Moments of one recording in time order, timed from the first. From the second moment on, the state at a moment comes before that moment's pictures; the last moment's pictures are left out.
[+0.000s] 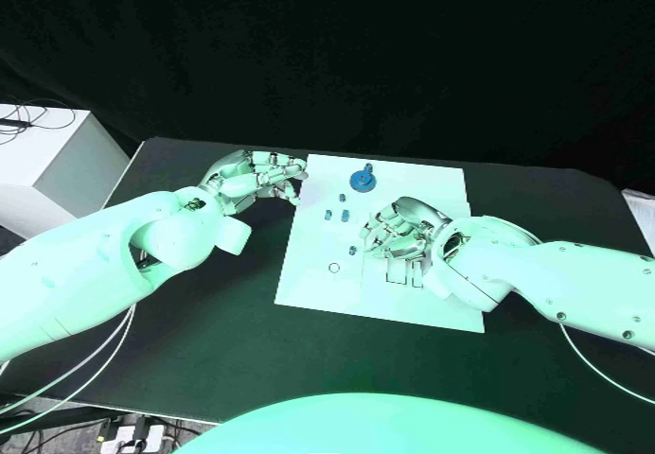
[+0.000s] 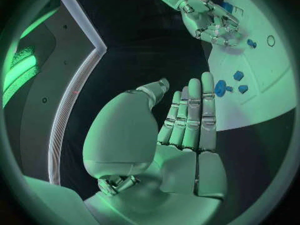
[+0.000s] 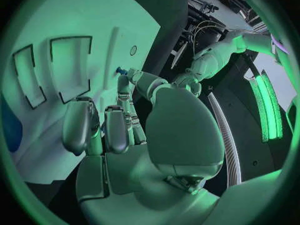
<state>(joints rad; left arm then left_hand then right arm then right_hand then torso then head) 0.83 -0.92 0.41 1.58 -0.31 -0.12 0.15 1.38 -0.17 0.50 0.12 0.05 0.82 0.21 0.25 0.37 0.96 0.16 0.32 0.13 0.97 0.08 0.91 0.39 0.17 1.02 0.16 0.57 0.50 1.19 -0.76 -0.15 1.64 -0.95 -0.42 -0.23 1.35 -0.24 0.55 0.00 0.14 0.97 0.13 0.17 0.46 1.32 0.04 0.23 0.28 1.46 -0.05 1.34 1.16 0.07 1.47 0.05 1.19 1.31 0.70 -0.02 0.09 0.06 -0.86</state>
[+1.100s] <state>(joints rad) 0.80 -0.91 0.41 1.57 -0.31 -0.12 0.18 1.39 -0.16 0.50 0.12 0.05 0.82 0.21 0.26 0.37 0.96 0.16 0.33 0.13 0.97 0.08 0.91 0.39 0.17 1.01 0.16 0.56 0.50 1.30 -0.89 -0.13 1.51 -1.46 -0.34 0.00 1.44 -0.23 0.18 0.14 0.16 0.92 0.10 0.10 0.41 1.03 0.08 0.14 0.21 1.47 -0.02 1.32 1.12 0.07 1.47 0.07 1.01 1.31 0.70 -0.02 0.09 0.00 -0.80</state>
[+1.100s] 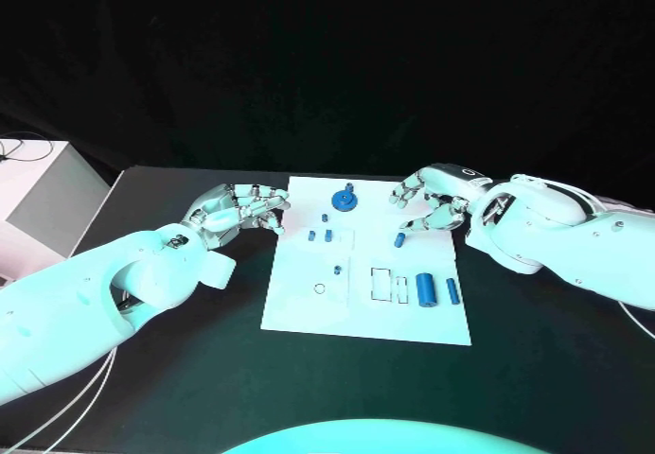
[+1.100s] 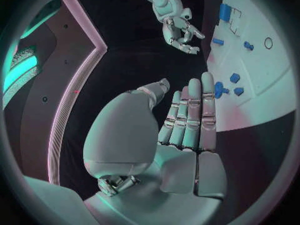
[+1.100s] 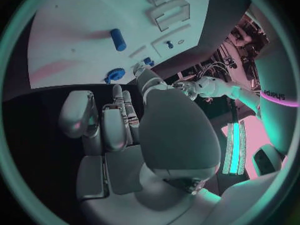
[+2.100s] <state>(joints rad) 0.80 -0.91 0.41 1.57 -0.31 -0.11 0.18 1.39 -0.16 0.50 0.12 0.05 0.82 0.21 0.26 0.37 0.96 0.16 0.33 0.13 0.97 0.08 0.91 0.39 0.17 1.02 0.16 0.56 0.50 1.28 -0.84 -0.14 1.48 -1.62 -0.18 -0.07 1.50 -0.25 0.25 0.23 0.20 1.01 0.13 0.12 0.40 1.12 0.07 0.17 0.18 1.47 -0.02 1.32 1.13 0.07 1.47 0.07 1.04 1.31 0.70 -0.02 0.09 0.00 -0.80</state>
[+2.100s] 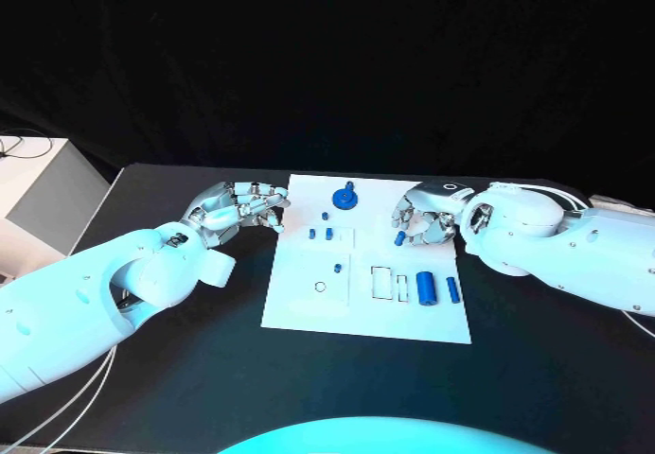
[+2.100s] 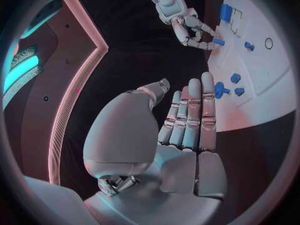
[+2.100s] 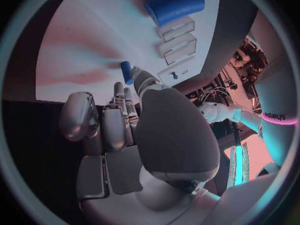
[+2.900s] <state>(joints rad) 0.80 -0.92 0.41 1.57 -0.31 -0.11 0.18 1.39 -0.16 0.50 0.12 0.05 0.82 0.21 0.26 0.37 0.96 0.16 0.33 0.13 0.97 0.08 0.91 0.39 0.17 1.01 0.16 0.56 0.50 1.25 -0.82 -0.14 1.47 -1.63 -0.22 -0.09 1.50 -0.25 0.48 0.25 0.17 1.10 0.10 0.16 0.41 1.24 0.04 0.13 0.15 1.46 -0.03 1.35 1.17 0.07 1.47 0.06 1.12 1.31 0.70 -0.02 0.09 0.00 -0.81</state>
